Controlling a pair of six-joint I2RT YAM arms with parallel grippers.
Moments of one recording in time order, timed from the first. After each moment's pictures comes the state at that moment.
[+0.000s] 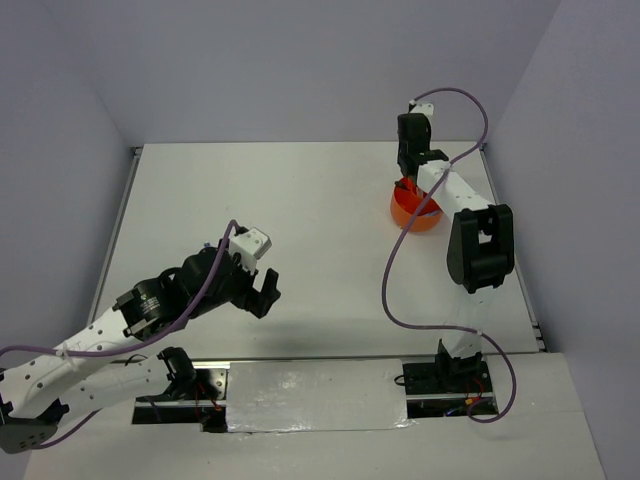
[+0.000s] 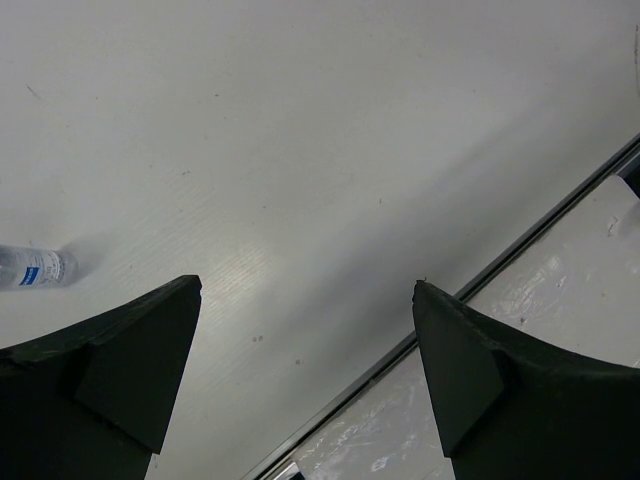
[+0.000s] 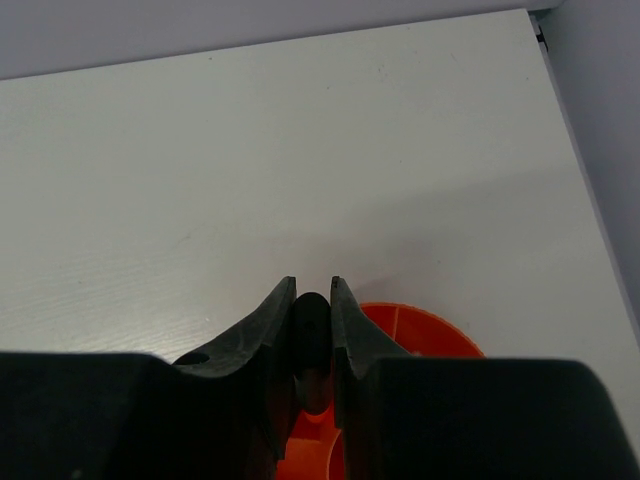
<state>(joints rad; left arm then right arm) -0.93 0.78 0.89 -0.69 -0.19 -0.24 0.18 1.95 1.62 -0.21 0.47 0.11</state>
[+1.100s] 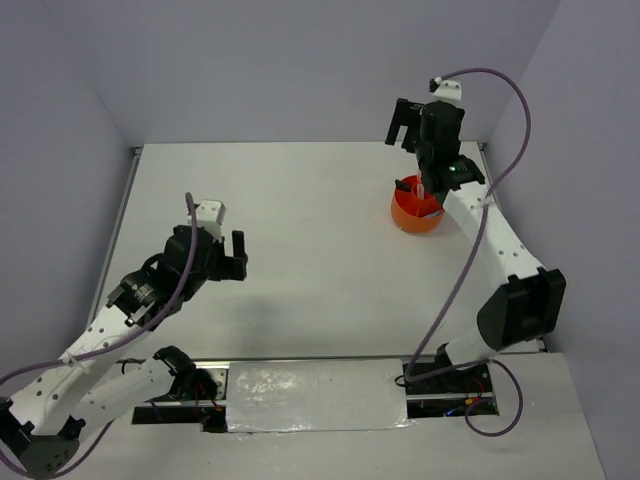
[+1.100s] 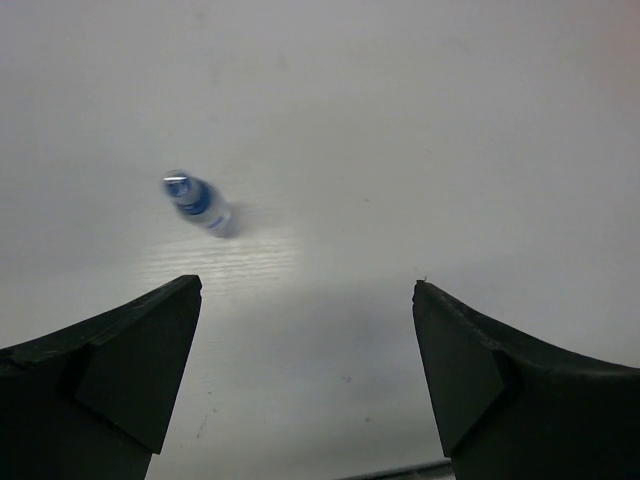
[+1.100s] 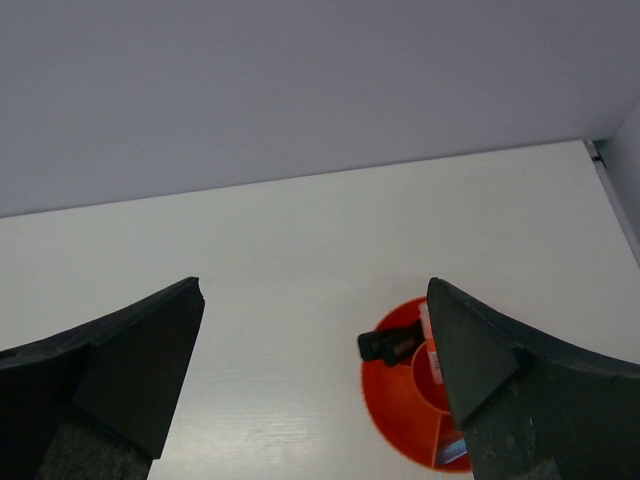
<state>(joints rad) -0.66 0.79 0.89 -0.69 -0.34 -0.33 0.25 1.54 1.49 -0.19 0.34 0.21</state>
